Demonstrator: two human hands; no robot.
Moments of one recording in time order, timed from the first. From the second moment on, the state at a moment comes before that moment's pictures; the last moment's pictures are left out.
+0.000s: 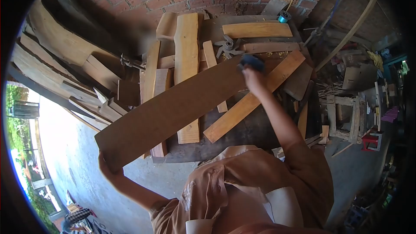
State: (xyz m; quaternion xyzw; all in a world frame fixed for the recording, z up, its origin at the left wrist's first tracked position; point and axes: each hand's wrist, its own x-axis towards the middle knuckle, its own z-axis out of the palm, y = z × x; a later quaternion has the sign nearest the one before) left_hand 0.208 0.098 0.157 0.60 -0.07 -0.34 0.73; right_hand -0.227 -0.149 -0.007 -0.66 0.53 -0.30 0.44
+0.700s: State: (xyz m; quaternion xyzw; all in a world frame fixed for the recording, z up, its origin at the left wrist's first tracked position) left_hand 0.203 0.071 0.197 0.56 -0.14 -0.38 0.72; right_hand -0.175 -0.087 0.047 -0.80 0.43 -0.26 0.33
